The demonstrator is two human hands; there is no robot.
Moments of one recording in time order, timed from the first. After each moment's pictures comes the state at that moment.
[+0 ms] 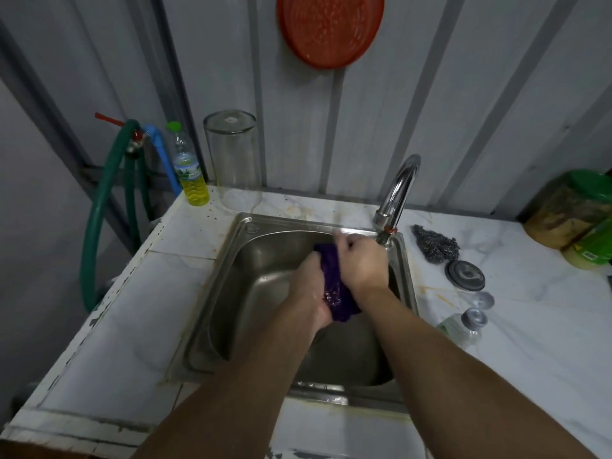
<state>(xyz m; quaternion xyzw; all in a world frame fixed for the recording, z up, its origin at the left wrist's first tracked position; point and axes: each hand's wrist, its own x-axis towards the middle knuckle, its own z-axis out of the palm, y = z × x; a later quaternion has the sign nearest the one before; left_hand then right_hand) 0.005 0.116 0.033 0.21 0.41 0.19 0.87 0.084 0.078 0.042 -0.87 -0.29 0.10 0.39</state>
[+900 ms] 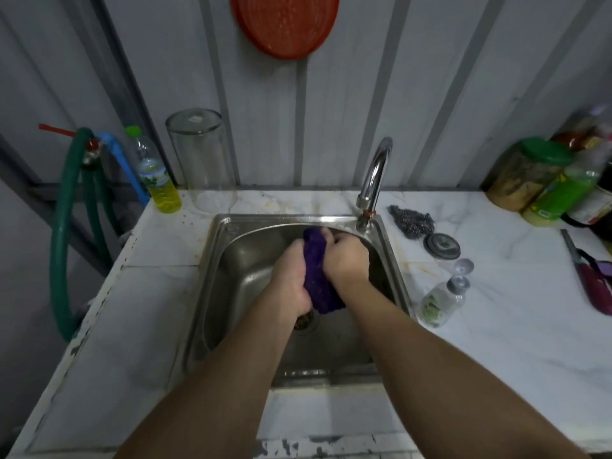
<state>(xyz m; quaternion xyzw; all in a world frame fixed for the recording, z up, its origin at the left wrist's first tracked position) -0.004 0.141 0.022 0.31 0.39 0.07 0.86 0.063 0.086 0.026 -0.89 -0.14 0.14 0.41</state>
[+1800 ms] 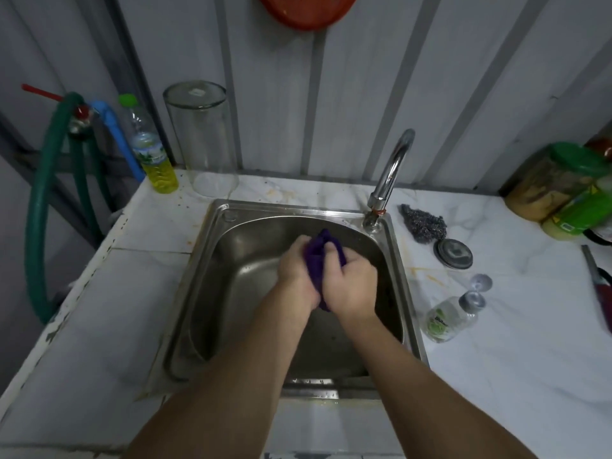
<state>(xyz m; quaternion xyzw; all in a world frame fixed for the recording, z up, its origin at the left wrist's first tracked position) 0.023 0.146 -0.011 0.26 0.44 0.16 0.84 0.051 0.062 0.001 -0.84 -0.23 0.05 0.49</state>
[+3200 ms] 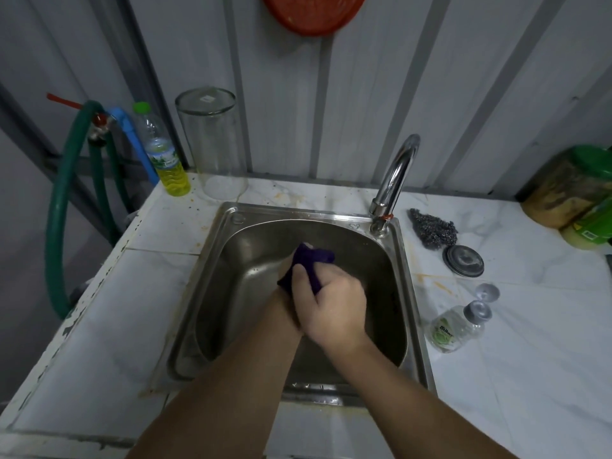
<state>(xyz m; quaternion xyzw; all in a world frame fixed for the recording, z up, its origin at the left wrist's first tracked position) 0.009 0.139 -0.019 0.27 0.33 0.25 0.87 0.024 0.057 0.006 -0.80 -0.38 0.00 0.46</state>
